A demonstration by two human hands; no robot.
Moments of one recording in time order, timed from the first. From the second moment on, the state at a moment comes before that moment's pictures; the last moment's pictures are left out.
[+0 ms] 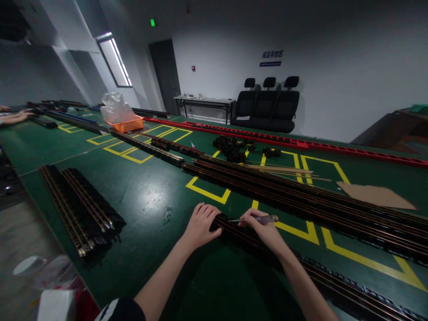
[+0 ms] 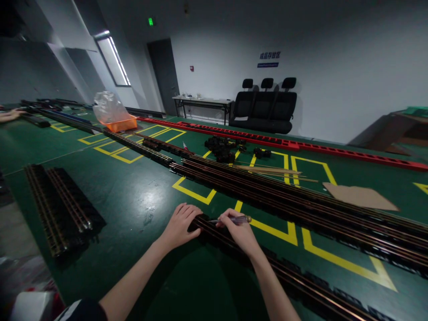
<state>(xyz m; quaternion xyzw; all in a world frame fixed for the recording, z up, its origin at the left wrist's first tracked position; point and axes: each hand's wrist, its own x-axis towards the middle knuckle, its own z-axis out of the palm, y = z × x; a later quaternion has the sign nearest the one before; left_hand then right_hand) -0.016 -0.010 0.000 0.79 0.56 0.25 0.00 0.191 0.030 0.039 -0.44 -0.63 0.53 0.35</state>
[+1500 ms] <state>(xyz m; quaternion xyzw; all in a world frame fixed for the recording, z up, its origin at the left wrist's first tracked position) -0.016 -0.010 -0.010 0.81 0.53 0.24 -0.06 0.215 0.023 0.040 -0.41 -0.62 0.55 0.37</state>
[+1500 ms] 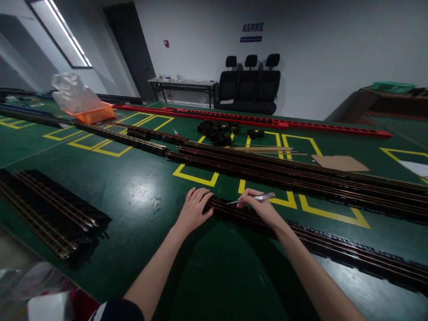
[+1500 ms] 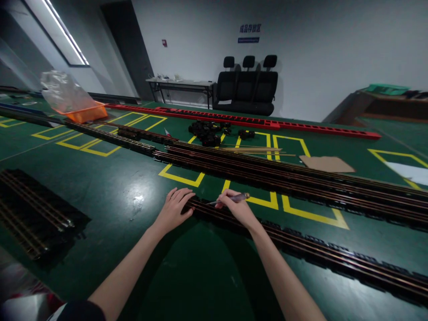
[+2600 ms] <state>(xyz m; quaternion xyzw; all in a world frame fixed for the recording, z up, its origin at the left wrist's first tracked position) -0.015 -0.011 -0.005 0.81 0.54 0.23 -0.05 0.215 0.019 0.044 -0.41 -0.62 0.57 0.36</state>
